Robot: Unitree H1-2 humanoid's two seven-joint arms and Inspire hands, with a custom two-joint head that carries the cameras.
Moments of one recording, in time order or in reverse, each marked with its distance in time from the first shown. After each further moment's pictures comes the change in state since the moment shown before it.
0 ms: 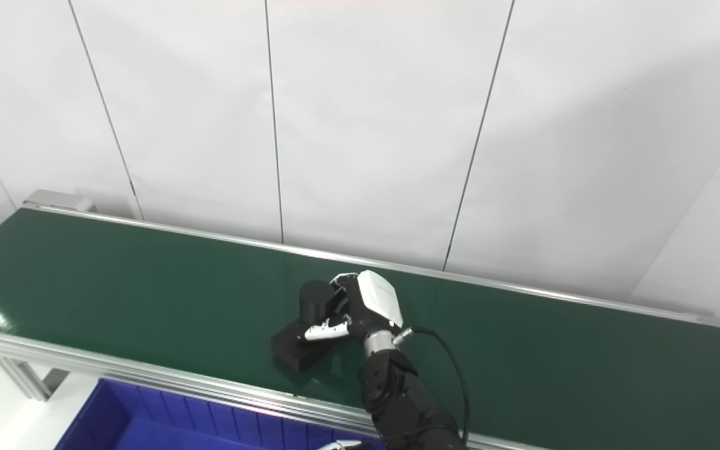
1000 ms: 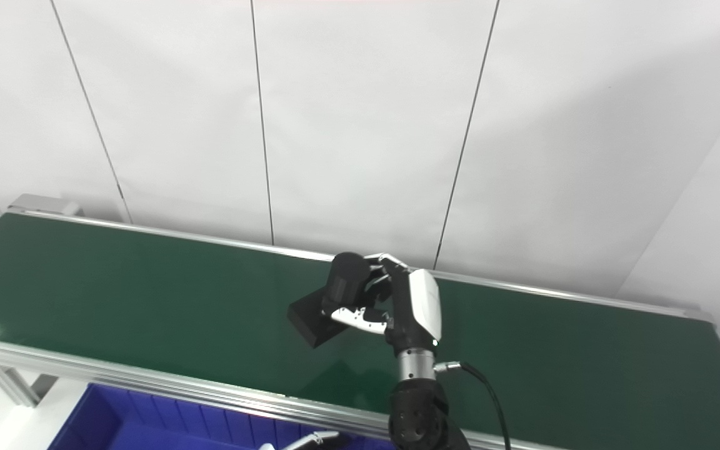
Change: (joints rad) left arm 0.009 0.062 0.014 -0.045 -0.014 0.000 -0.003; right arm 0.367 -0.089 -0.138 -0.714 0.035 -0.023 -0.012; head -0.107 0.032
